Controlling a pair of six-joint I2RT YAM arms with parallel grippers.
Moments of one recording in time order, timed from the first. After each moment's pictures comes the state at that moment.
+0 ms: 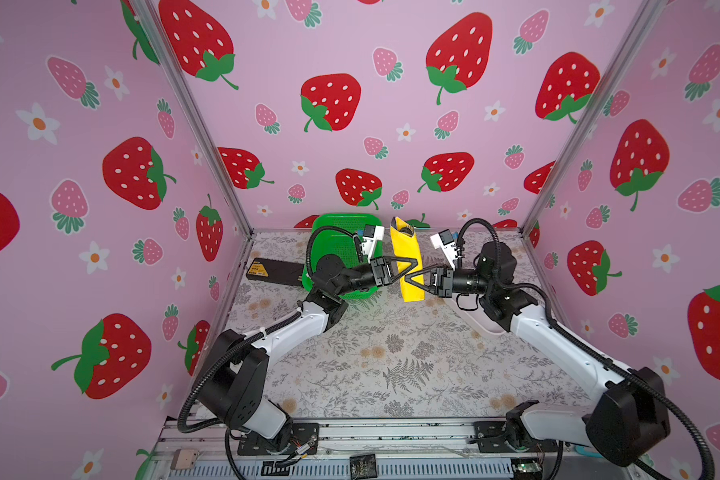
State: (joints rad) left arm -0.56 1.53 0.98 0.89 0.83 -1.17; right arm 0.54 1.29 1.00 0.21 -1.02 0.68
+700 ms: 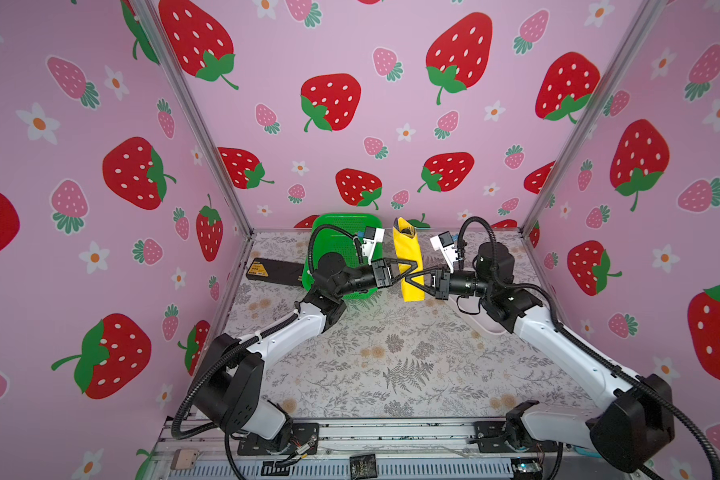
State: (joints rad) left arm -0.56 1.50 0.98 0.76 0.81 -1.10; right arm 0.57 1.26 1.03 0.04 -0.90 0.54
